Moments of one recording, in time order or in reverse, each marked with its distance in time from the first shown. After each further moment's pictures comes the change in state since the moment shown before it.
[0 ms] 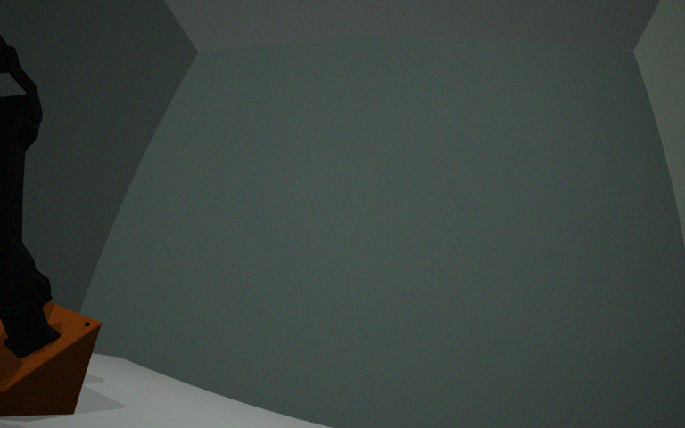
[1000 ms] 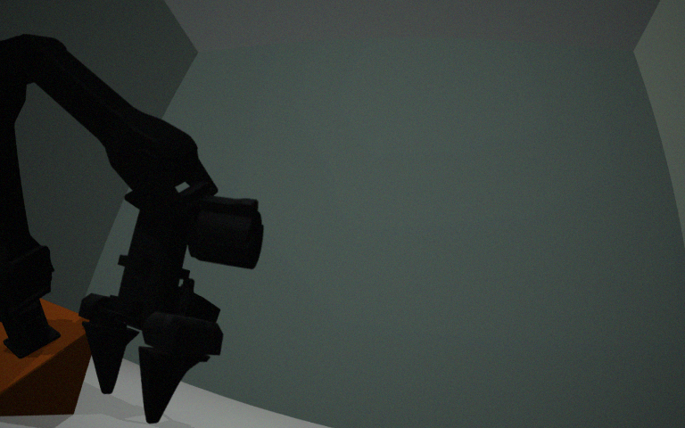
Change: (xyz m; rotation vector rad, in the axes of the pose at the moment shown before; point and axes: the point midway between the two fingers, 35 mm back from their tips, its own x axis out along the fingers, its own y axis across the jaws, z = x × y) arm -0.086 0.411 0.189 -0.935 -0.188 0.958
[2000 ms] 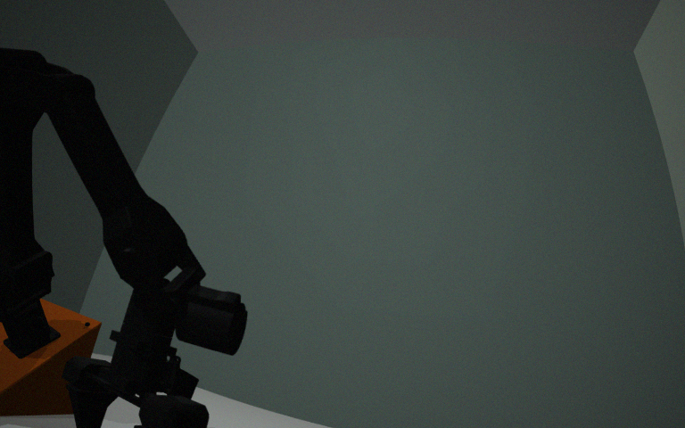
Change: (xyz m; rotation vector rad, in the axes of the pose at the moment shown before) arm 0.082 0.036 0.016 -0.154 0.107 0.024
